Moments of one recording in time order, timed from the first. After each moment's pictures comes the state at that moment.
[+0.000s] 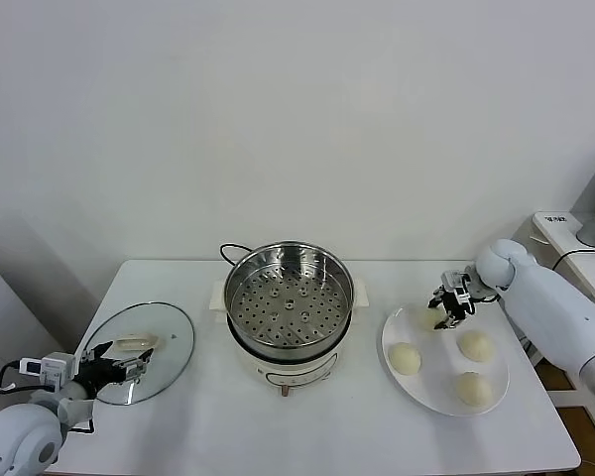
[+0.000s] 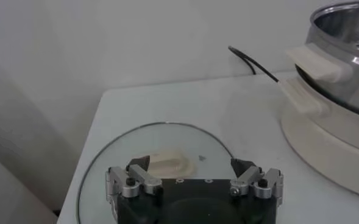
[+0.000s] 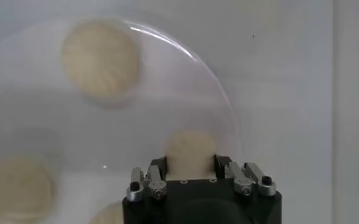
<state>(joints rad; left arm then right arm) 1.45 -0.74 -0.59 -1.99 -0.79 0.55 -0.16 -0.04 0.79 -0.53 0.95 -0.24 0.10 -1.14</state>
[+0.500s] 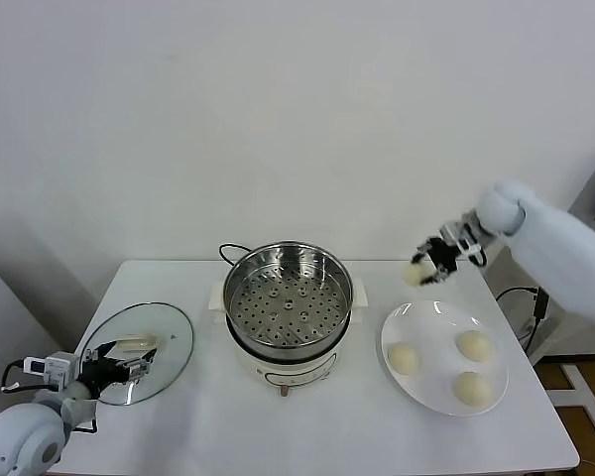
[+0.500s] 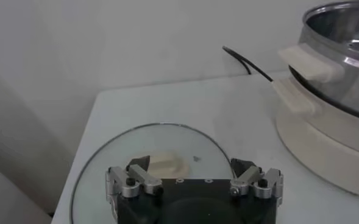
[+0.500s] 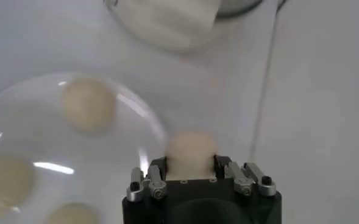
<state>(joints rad) 1.44 -0.74 -0.57 -2.00 -0.79 0.55 -0.16 0.33 0.87 -0.74 0.96 -0.05 0.38 -1.24</state>
